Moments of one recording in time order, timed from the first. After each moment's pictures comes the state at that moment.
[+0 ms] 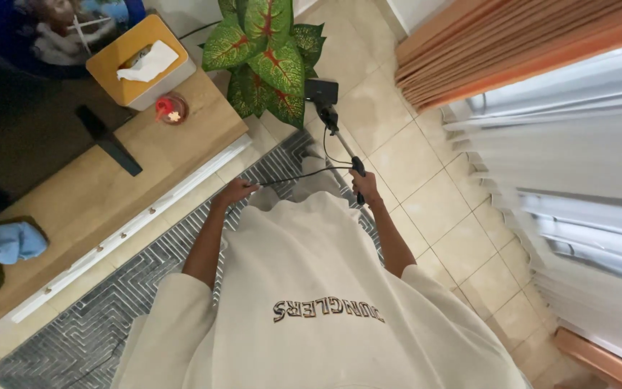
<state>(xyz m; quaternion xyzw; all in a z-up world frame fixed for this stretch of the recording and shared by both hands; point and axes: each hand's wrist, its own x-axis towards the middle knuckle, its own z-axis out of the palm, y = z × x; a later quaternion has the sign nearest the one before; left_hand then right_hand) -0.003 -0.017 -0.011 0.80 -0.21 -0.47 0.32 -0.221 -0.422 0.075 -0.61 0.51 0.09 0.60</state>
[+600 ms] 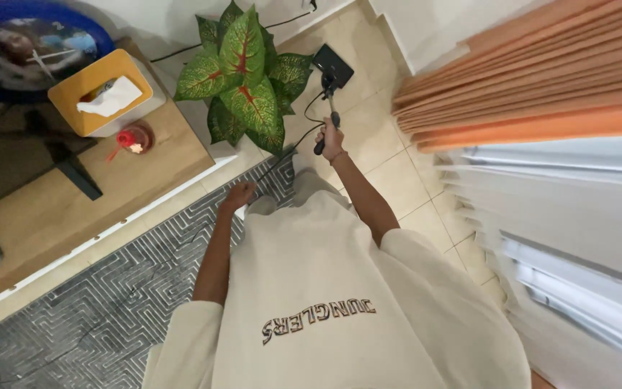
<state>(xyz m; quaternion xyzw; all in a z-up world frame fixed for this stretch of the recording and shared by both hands) 0.003 -0.177 -0.025 0.83 -0.16 -0.33 0.42 0.040 -0.550 0.006 -0.34 0.49 -0.05 0.80</state>
